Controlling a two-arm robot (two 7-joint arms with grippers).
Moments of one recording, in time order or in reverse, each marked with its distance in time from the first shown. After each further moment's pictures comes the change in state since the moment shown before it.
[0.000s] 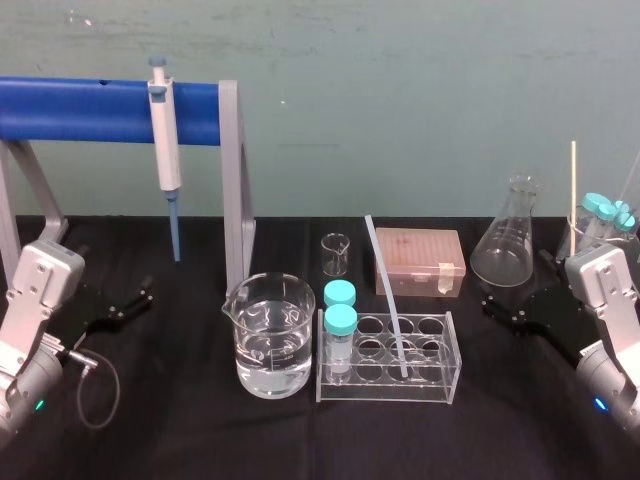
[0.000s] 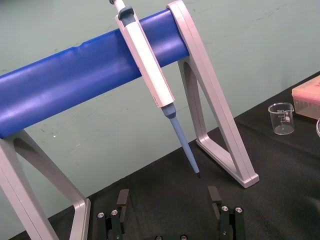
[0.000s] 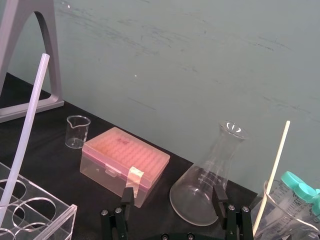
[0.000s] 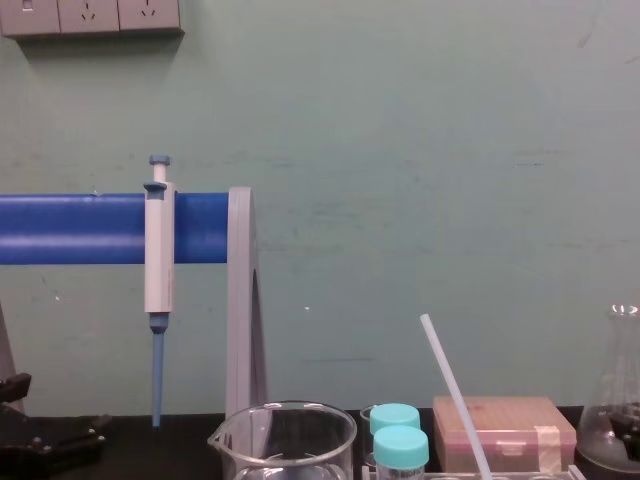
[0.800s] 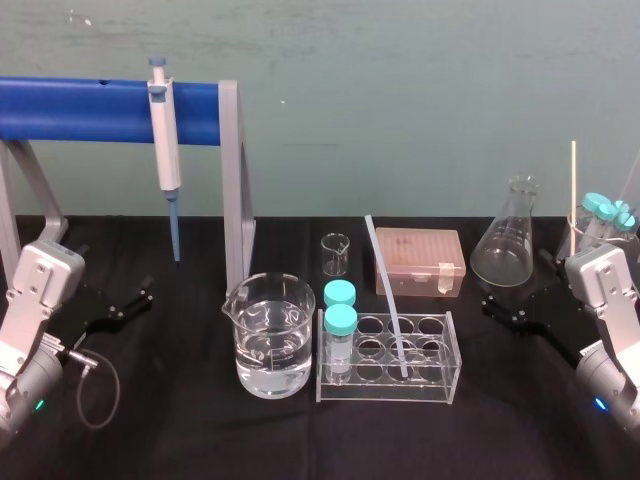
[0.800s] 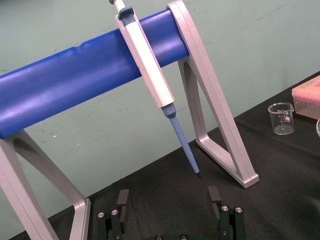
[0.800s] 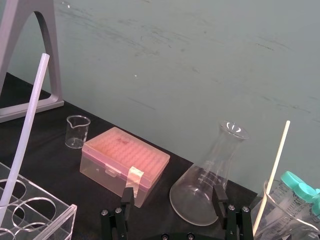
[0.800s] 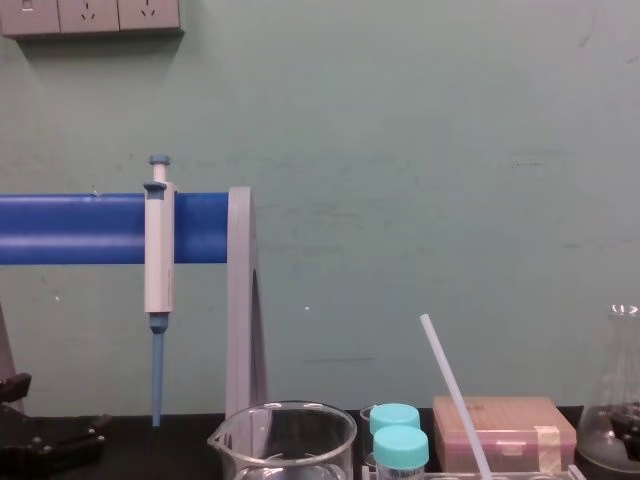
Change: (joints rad) left arm 0.000 0.000 0.000 0.000 0.000 0.000 0.000; right arm 0.000 0.000 0.000 0.000 0.000 0.000 0.000
